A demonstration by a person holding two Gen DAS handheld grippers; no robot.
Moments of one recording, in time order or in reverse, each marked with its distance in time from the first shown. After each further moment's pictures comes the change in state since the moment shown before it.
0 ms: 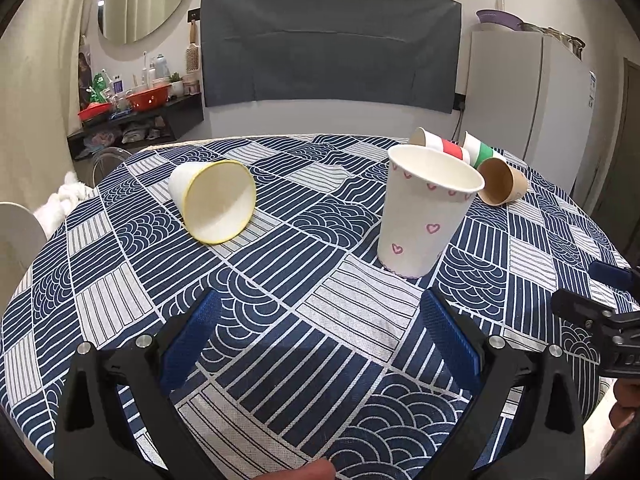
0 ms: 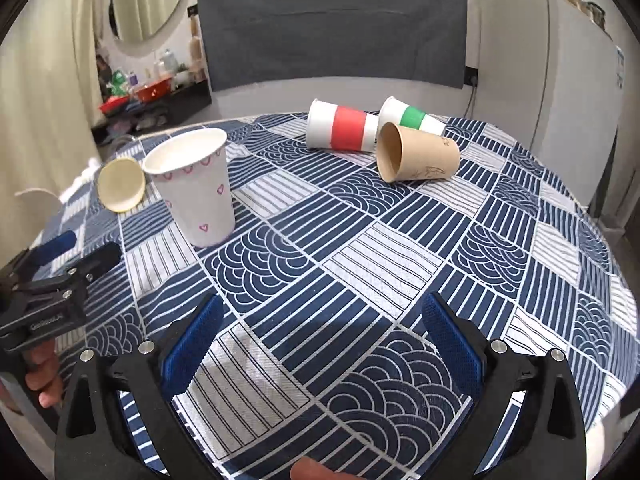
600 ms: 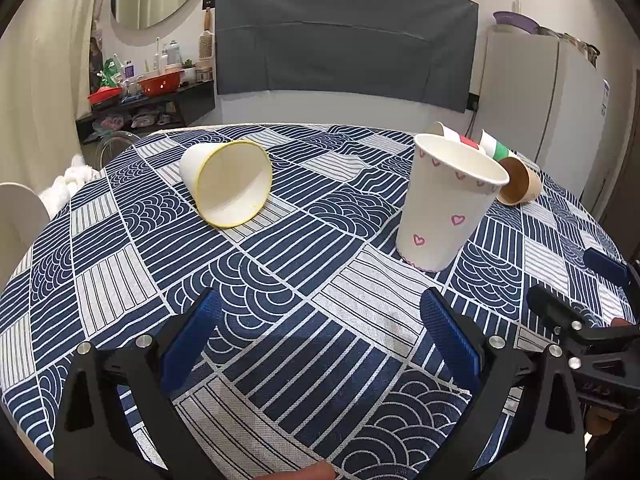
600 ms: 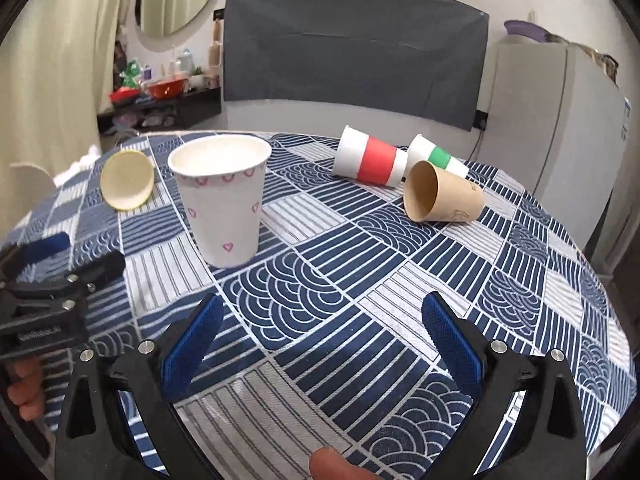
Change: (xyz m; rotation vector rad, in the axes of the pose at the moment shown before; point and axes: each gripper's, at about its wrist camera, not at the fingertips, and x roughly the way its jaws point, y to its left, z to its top) left arm 0.010 0.008 -0.005 -0.029 0.029 0.024; right arm 0.018 0.039 -0.004 -0.135 -0.121 -0.073
